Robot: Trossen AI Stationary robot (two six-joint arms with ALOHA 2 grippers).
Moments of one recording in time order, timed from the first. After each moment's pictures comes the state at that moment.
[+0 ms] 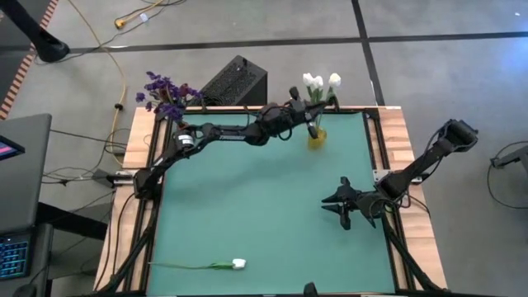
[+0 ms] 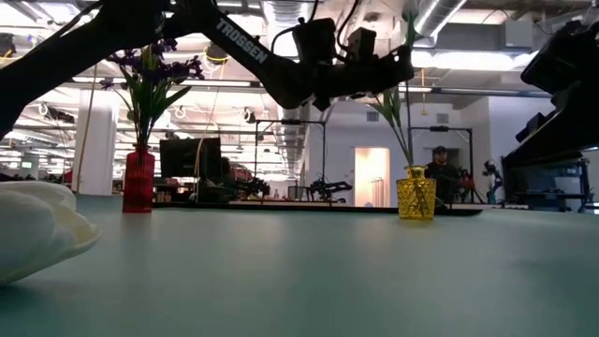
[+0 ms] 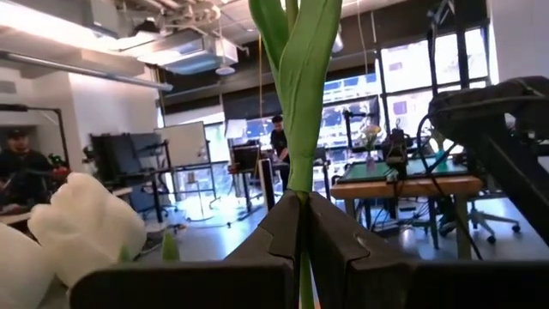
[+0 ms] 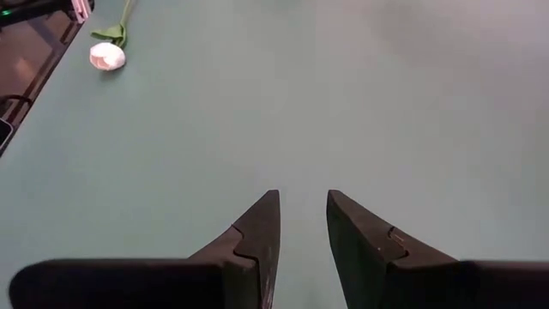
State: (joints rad) left arm 0.33 2.36 1.83 0.92 0.00 0.15; right arm 0.62 0.89 0.18 0.11 0.55 0.62
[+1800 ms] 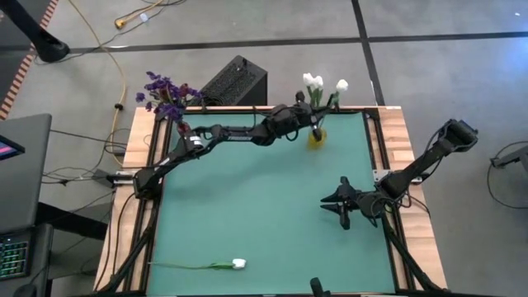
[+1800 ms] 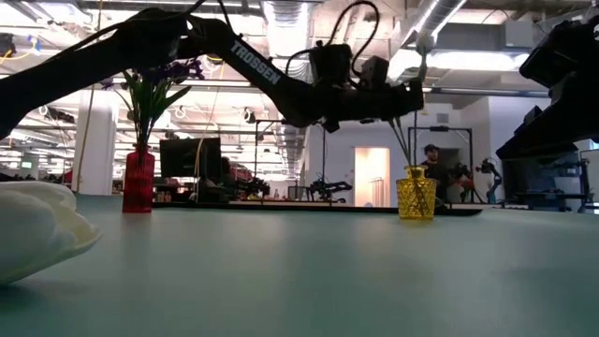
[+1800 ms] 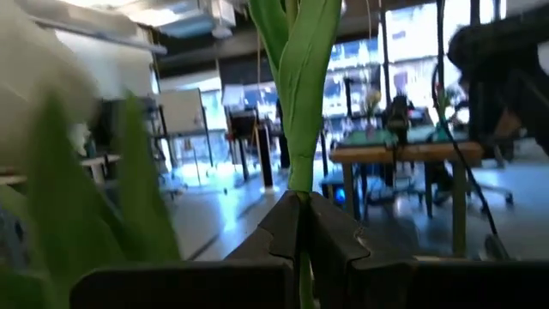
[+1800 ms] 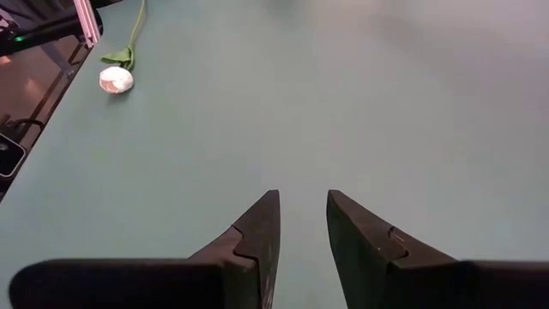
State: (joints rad) left arm 0.35 2.50 1.97 0.82 0.01 0.12; right arm 0.62 0.89 0.18 0.16 0.57 0.62
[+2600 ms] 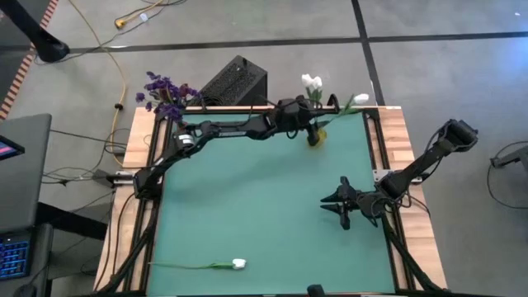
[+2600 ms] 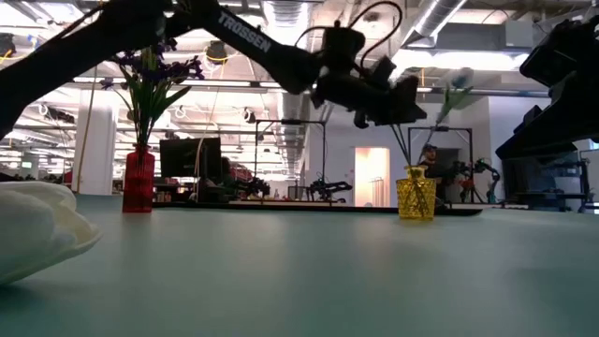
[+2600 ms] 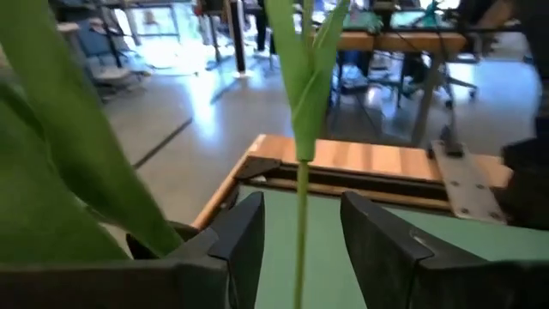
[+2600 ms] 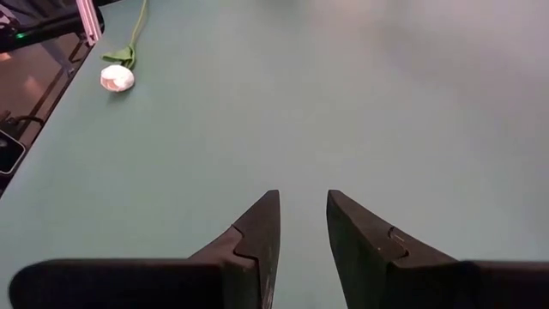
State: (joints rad) left arm 0.34 2.38 1.97 0.28 0.03 0.07; right arm 0.62 0.89 0.18 0.16 0.57 0.60
